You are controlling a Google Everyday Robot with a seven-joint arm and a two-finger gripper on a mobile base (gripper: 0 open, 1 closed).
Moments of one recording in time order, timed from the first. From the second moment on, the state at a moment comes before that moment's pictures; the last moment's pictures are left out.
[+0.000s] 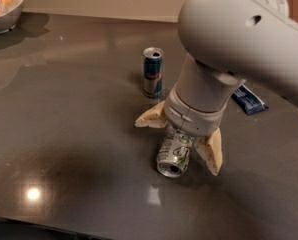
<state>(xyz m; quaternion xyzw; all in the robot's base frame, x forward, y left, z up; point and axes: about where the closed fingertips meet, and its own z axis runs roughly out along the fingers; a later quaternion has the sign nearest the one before) 0.398 -0.056 0.859 -0.96 0.28 0.00 0.09</state>
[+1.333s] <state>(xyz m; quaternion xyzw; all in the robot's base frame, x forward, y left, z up) 0.398 -0.053 0.836 -0.97 0.22 -0.03 0.03</state>
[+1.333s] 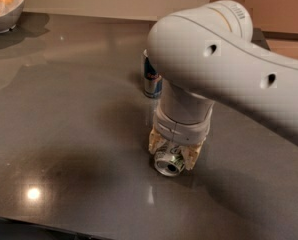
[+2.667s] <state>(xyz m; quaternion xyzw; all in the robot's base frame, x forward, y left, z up) 0.395 -0.045 0.916 -0.89 0.40 0.20 0.13</state>
